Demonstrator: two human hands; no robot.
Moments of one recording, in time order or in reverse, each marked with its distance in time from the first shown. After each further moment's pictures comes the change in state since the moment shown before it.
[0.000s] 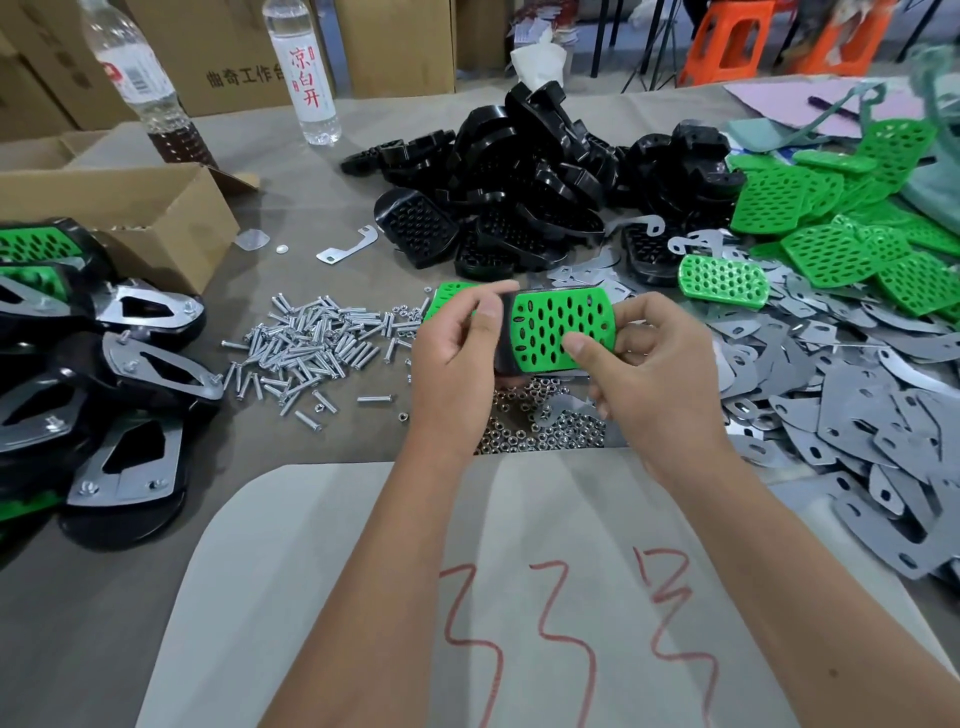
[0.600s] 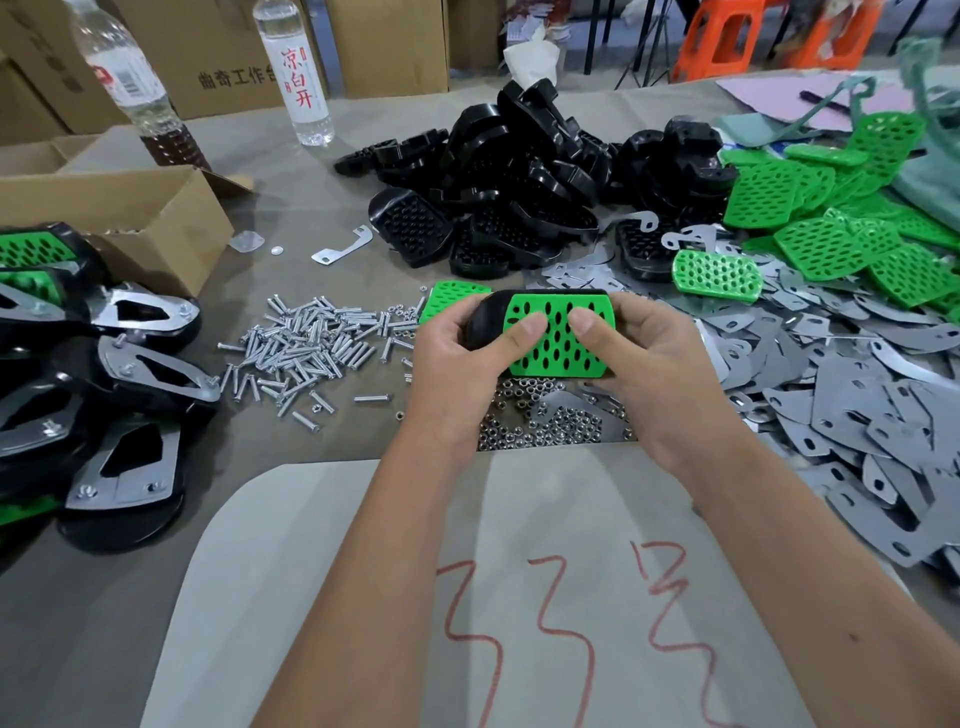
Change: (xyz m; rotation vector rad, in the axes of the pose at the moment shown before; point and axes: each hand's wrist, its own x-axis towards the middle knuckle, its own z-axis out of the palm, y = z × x) left_hand -0.001 0.003 0.002 -0.254 -0.127 -0.143; right_hand 0.005 -0.003 -0.008 0.277 -0.241 0.088
